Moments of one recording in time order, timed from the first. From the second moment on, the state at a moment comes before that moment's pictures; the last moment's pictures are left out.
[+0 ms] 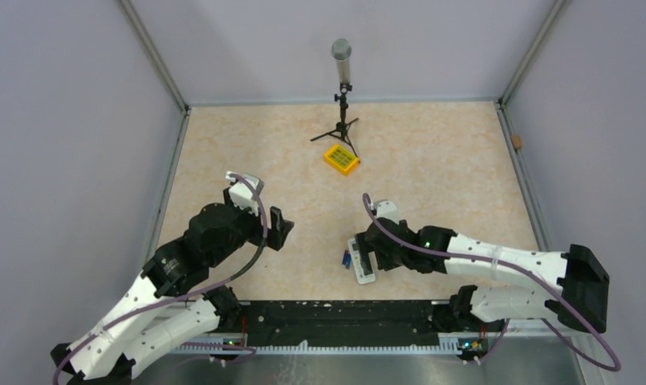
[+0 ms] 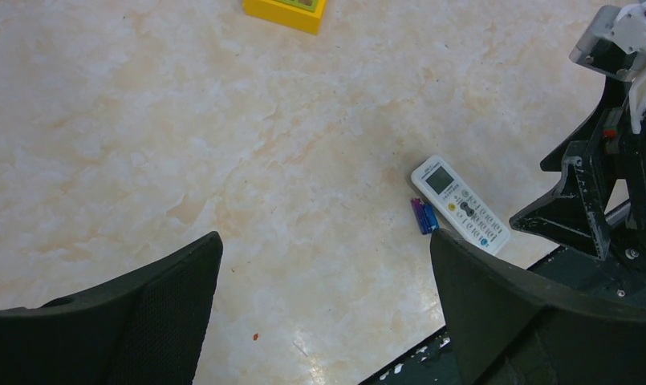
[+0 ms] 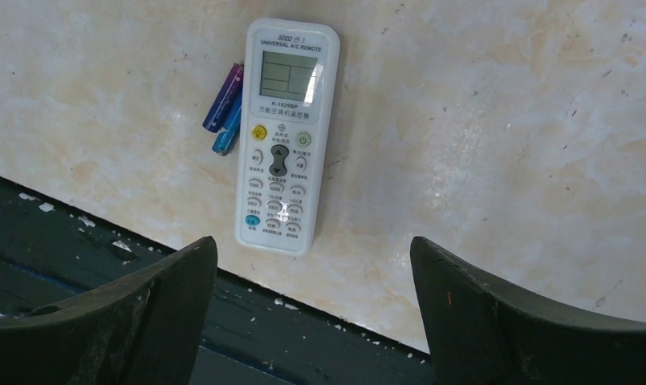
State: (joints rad) left arm -0.79 0.60 0.86 -0.67 -0.18 -0.27; right arm 1.13 1.12 0.76 -0.67 0.30 0.71
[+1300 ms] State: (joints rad) left arm -0.79 0.56 0.85 -0.68 -0.20 -0.27; right arm 1.25 1.47 0.79 -0.58 0.38 0.87
